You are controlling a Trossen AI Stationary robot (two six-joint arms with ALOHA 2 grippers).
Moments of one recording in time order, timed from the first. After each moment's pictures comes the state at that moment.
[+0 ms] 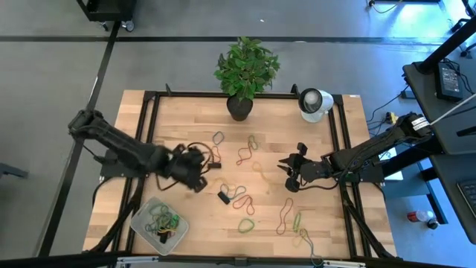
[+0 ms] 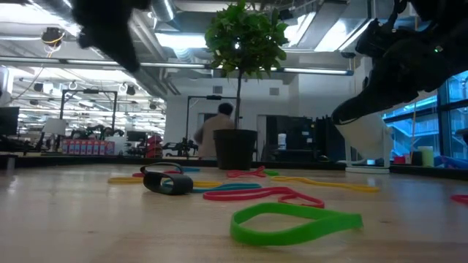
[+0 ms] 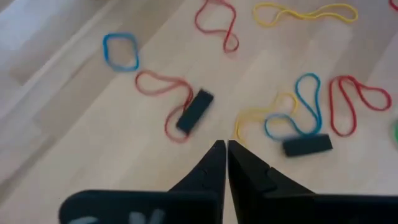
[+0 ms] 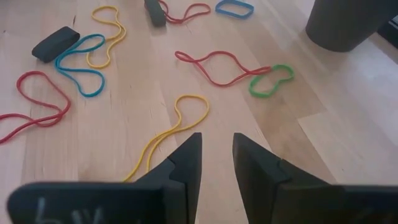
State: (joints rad) left arm -0.40 1.33 1.04 -0.88 -0.49 -0.97; right arm 0.36 1.15 0.44 -0.02 0.58 0.40
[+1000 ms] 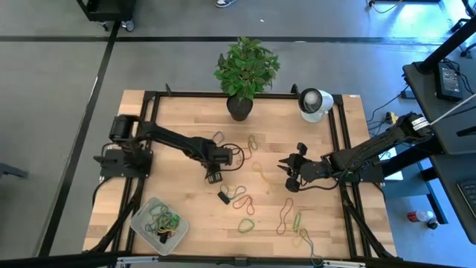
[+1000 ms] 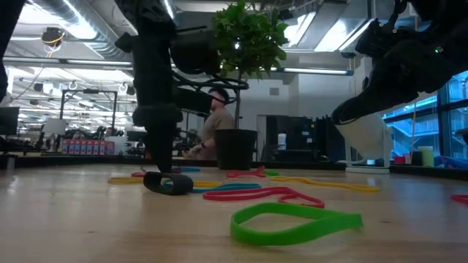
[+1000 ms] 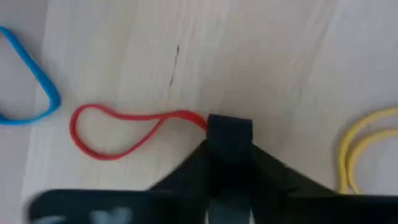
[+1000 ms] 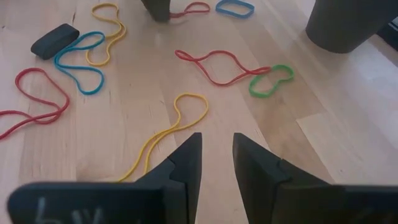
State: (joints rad) left arm -0.03 1.80 1.03 -0.61 -0.12 -0.33; right arm 0.36 1.15 0.44 -0.02 0.58 0.38
